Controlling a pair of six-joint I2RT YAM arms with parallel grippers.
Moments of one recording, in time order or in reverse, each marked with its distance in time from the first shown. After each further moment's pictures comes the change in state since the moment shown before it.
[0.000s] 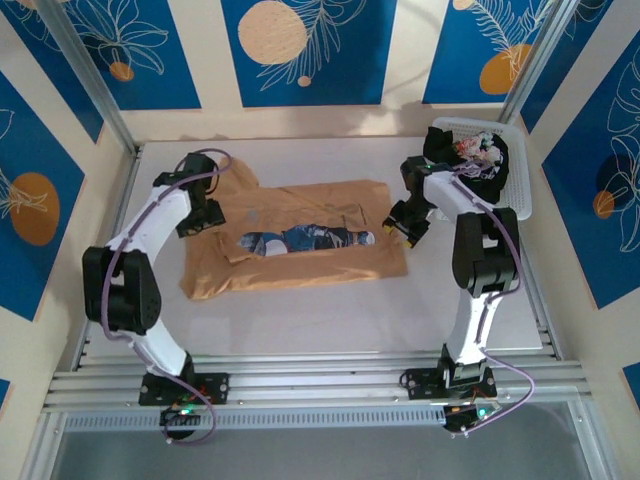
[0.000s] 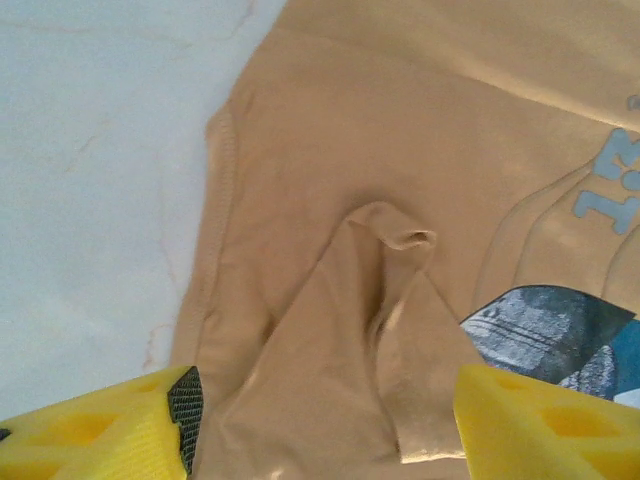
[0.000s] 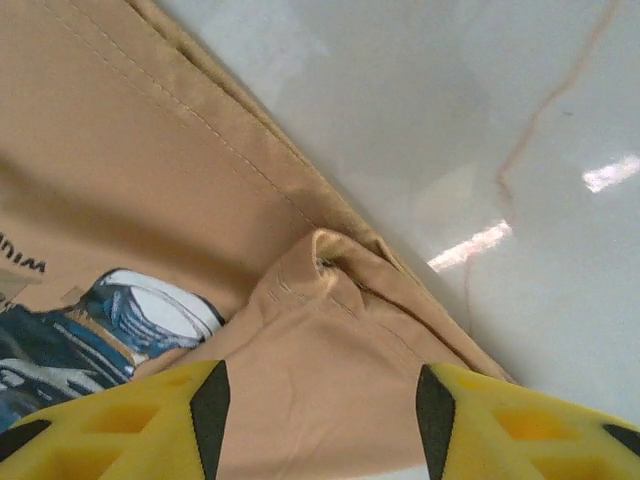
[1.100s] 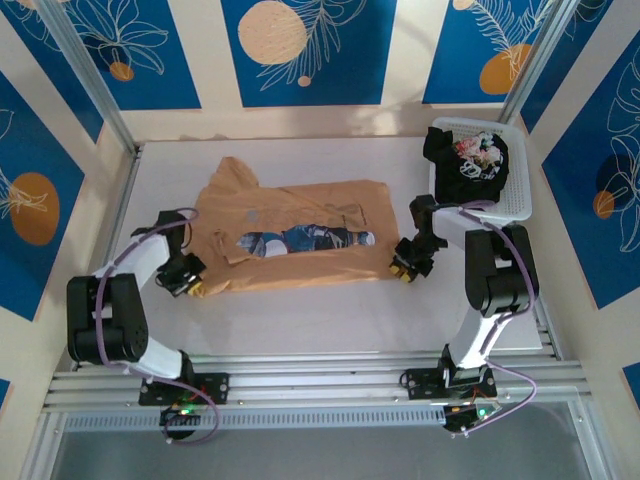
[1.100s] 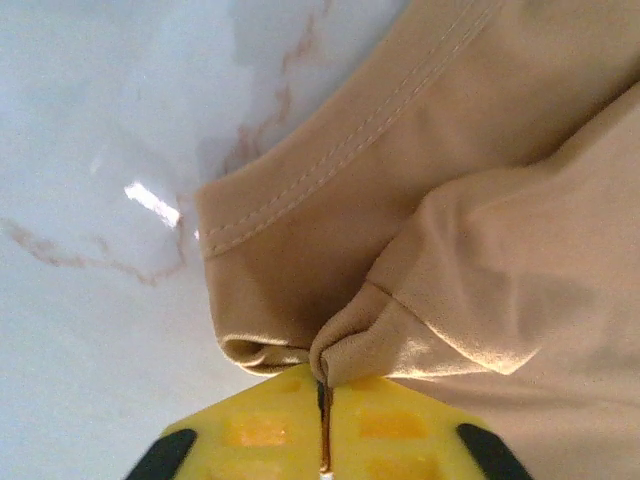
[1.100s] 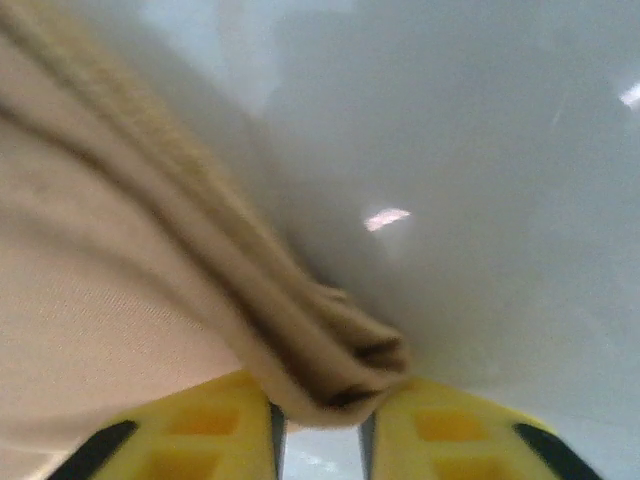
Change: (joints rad) left arm 0.183 -0.095 -0.418 0.132 0.222 -0.131; right arm -0.014 -0.090 -0.382 0.174 -0.135 -0.055
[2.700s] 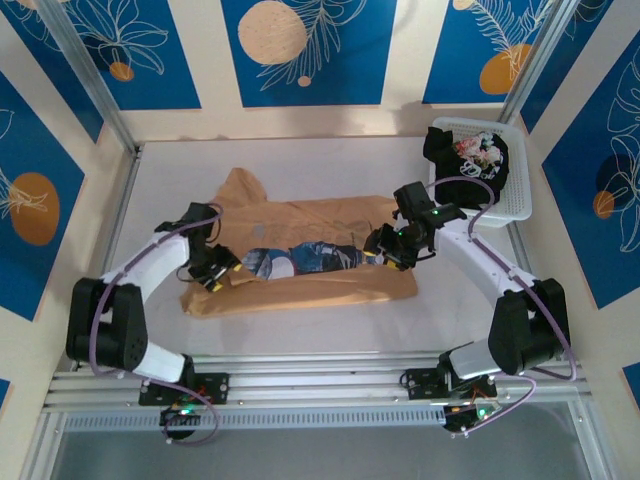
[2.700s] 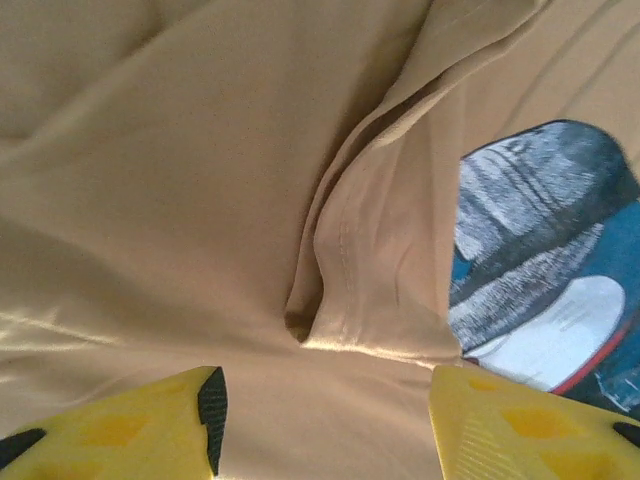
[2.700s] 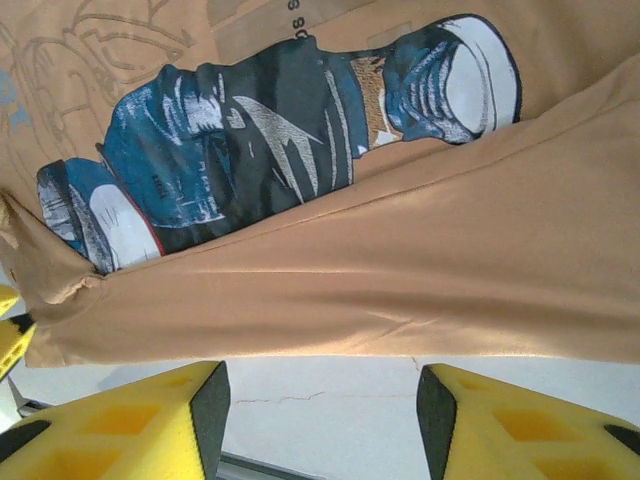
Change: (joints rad) left arm -0.237 0.027 0.037 0.062 0.190 -0.266; right arm 0.214 -0.363 0.018 0.030 -0.060 -0.032
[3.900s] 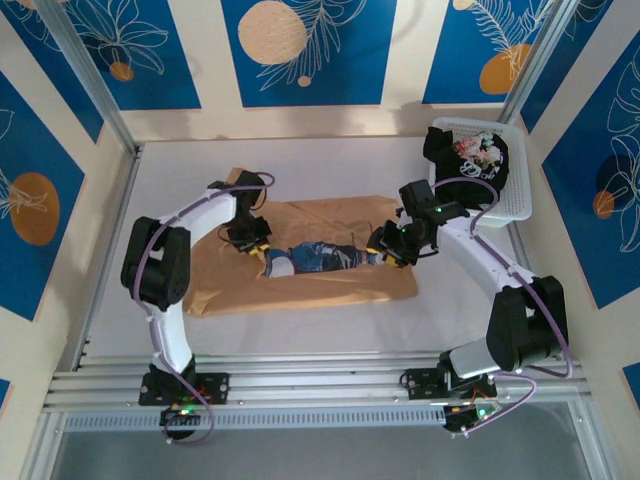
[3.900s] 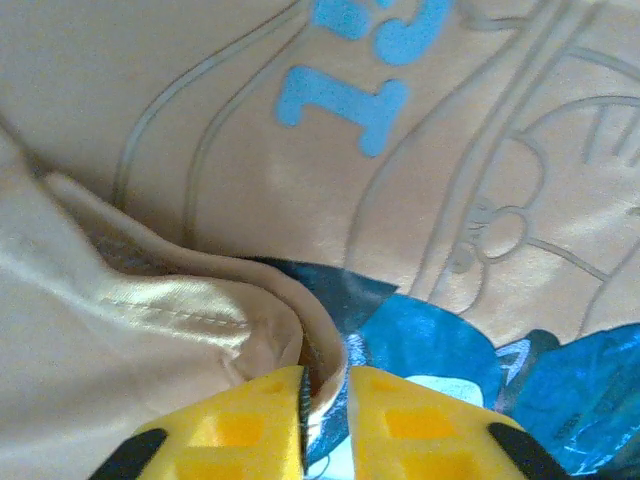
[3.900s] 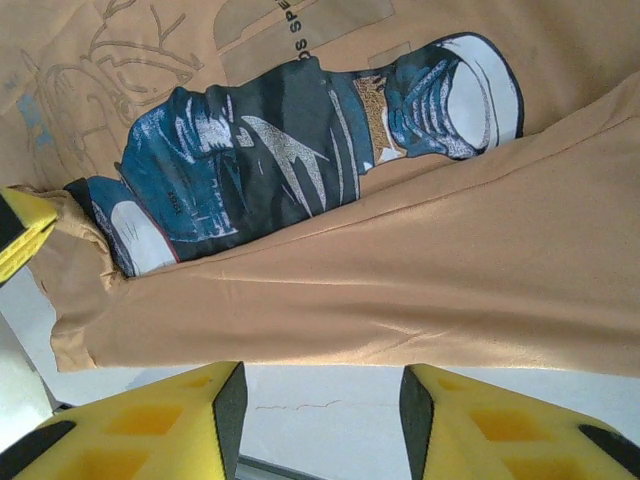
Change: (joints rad) left arm -0.185 0.405 0.494 -0.094 -0.065 0.225; right arm -0.043 0.016 0.000 0.009 -0.032 0.013
